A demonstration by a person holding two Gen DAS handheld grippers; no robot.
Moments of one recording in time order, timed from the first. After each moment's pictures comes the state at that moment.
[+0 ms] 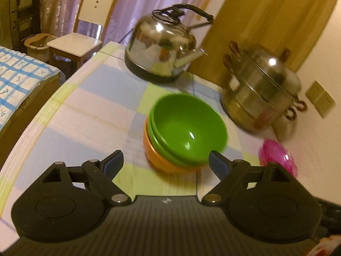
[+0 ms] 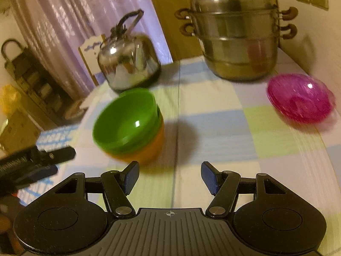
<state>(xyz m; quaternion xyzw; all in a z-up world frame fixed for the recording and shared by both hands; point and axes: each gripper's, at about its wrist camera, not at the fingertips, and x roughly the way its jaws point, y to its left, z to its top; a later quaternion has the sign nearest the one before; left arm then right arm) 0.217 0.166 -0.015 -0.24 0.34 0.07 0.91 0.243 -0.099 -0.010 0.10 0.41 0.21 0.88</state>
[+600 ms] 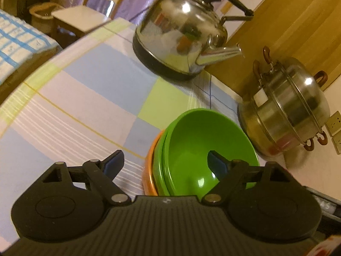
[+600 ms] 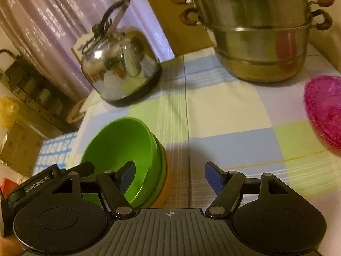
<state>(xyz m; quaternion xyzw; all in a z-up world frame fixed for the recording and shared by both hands) 0.309 0.208 -0.079 -0.32 0.37 0.08 0.87 0.364 -0.060 -0.042 0.13 0.46 0.22 0.85</state>
